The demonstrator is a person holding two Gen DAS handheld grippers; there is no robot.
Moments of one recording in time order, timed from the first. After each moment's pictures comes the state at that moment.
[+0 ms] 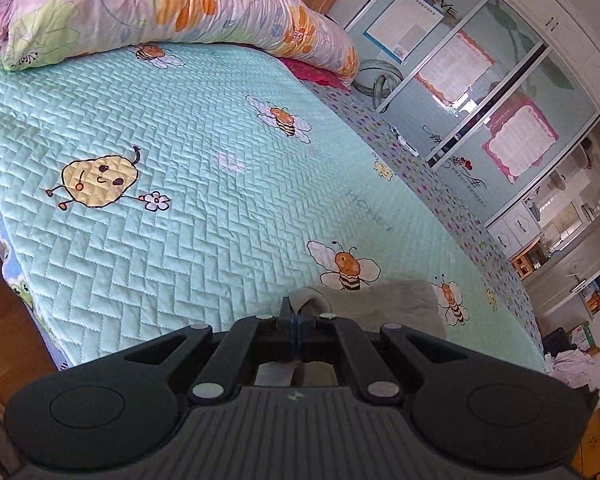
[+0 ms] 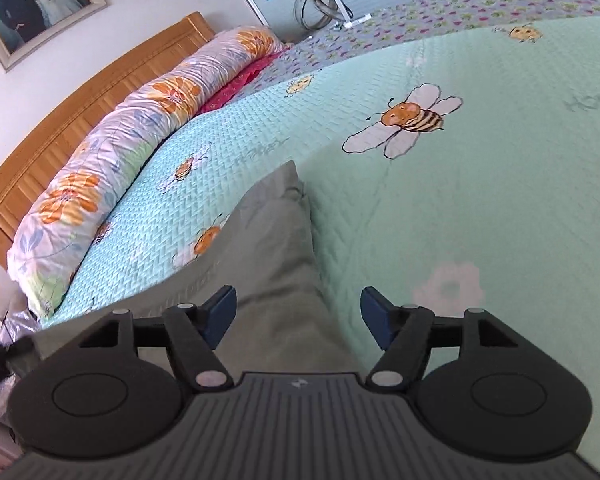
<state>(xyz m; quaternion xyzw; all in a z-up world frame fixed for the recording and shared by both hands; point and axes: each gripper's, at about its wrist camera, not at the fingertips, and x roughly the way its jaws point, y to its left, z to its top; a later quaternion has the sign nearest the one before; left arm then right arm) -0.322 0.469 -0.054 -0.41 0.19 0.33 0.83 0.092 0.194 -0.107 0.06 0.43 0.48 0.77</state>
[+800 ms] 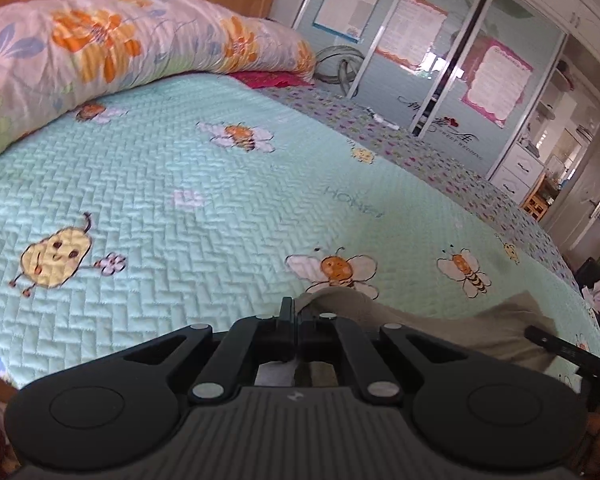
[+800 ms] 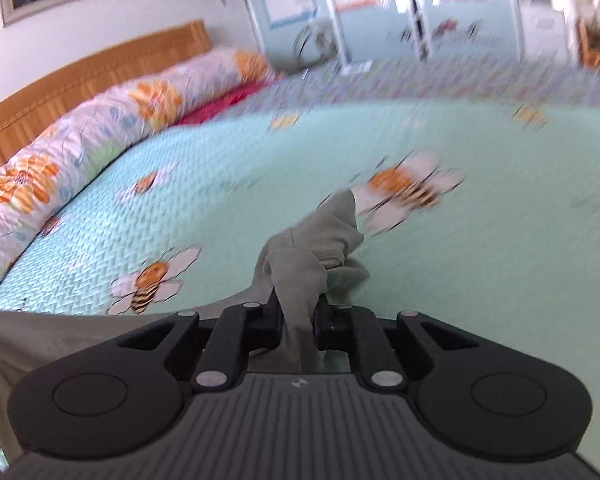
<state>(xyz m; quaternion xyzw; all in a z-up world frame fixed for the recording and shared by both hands) -0.243 0.454 -0.028 -0.26 0.22 0.31 0.89 0.080 0.184 -0.079 -0.02 0.28 0.44 0.85</state>
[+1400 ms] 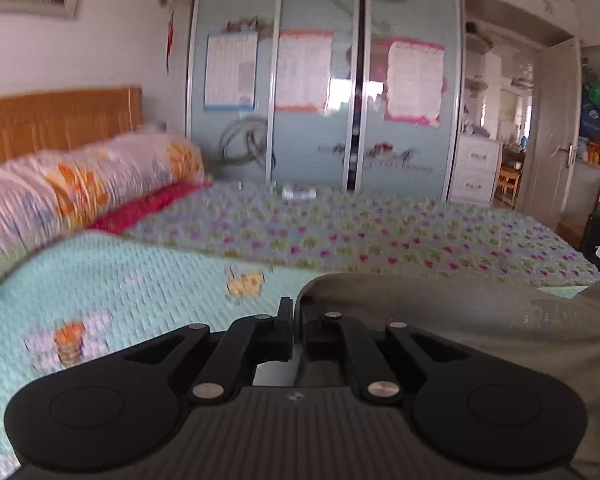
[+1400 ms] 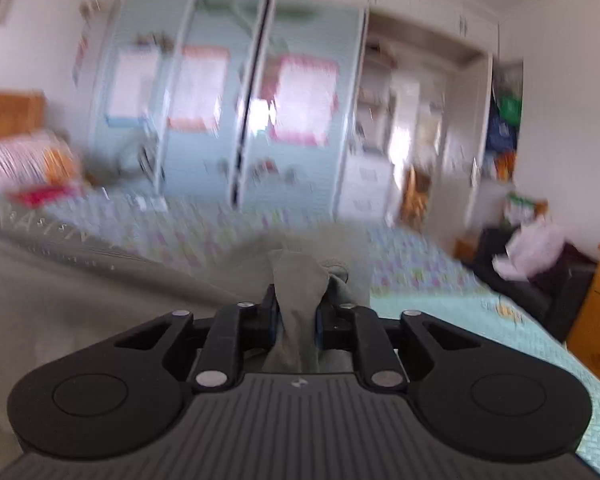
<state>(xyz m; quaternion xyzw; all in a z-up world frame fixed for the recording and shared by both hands) 0.139 0.488 0.015 -0.12 0.23 0.28 0.93 0.292 0.181 -0.008 -0.09 0.17 0.18 0.96</state>
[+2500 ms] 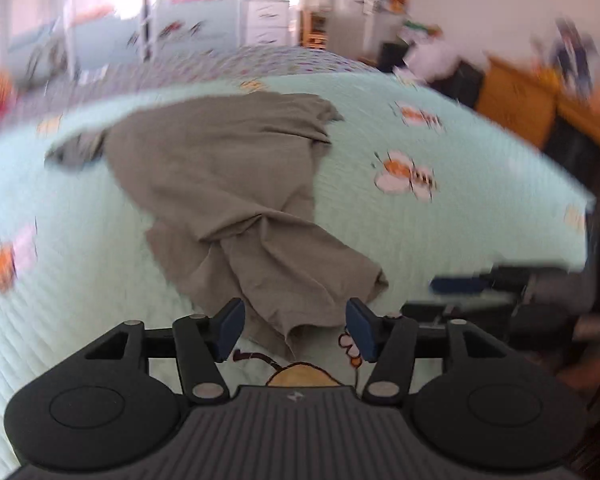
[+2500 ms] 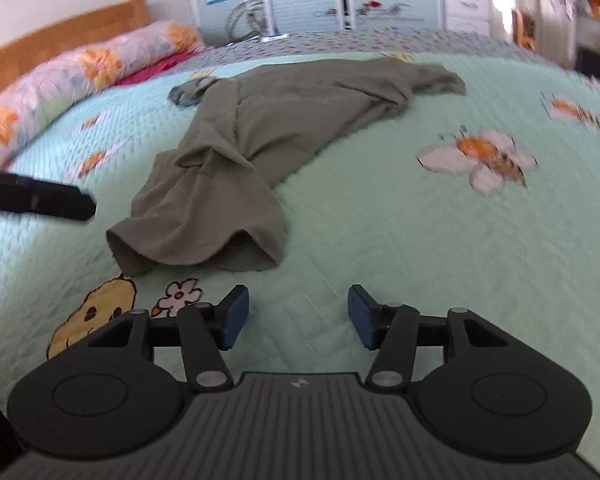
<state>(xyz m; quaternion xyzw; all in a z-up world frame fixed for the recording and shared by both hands) -0.077 0.208 -0.110 0.05 0.35 0.00 0.93 0.026 0.030 -0.172 -0.01 0.35 0.36 0.86</state>
